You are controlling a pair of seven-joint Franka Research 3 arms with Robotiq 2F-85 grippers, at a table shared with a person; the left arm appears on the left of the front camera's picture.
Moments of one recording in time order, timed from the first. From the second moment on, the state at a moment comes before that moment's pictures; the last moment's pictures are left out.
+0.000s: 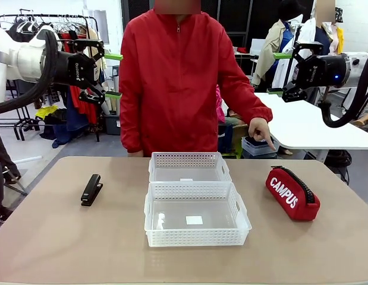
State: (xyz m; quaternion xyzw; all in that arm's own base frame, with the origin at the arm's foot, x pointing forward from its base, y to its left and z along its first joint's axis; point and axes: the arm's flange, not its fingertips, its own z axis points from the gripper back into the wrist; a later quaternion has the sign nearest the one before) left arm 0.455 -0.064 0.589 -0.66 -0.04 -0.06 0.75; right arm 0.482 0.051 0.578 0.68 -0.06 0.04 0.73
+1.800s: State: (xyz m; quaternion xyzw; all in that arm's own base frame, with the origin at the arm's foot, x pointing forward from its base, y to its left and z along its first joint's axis) left arm 0.455 -0.064 0.589 -0.66 -0.04 -0.06 0.75; right arm 0.482 0.050 0.578 0.68 -0.06 0.04 0.73
